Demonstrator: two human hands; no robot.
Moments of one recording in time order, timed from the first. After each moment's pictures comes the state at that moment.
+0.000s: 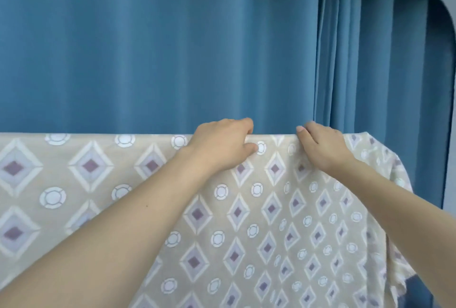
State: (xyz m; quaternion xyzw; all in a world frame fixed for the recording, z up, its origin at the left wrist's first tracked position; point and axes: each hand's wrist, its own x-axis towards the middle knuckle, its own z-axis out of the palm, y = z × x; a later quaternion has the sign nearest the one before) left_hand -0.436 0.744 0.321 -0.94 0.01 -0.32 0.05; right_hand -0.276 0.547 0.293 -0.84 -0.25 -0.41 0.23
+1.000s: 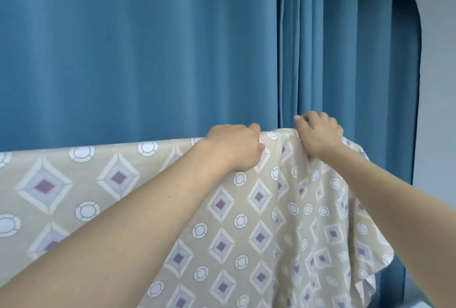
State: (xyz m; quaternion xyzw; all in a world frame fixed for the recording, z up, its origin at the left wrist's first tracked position) left_hand -0.337 0.636 0.326 -0.97 0.04 -0.23 0.11; right_hand -0.189 0.463 0.305 -0.88 -0.09 -0.35 0.31
